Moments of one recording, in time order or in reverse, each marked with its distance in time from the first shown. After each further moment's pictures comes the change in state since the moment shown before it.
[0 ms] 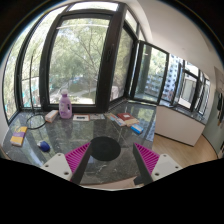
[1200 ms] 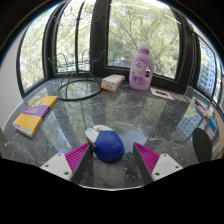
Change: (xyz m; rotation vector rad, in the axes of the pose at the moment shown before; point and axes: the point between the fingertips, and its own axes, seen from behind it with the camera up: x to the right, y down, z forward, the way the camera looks) arm -0.445 0.146 0.217 -0.183 -0.426 -0.152
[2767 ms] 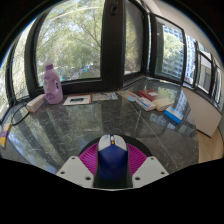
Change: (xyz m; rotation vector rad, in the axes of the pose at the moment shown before) arm 0.406 0.006 -0.037 0.052 0.243 0.215
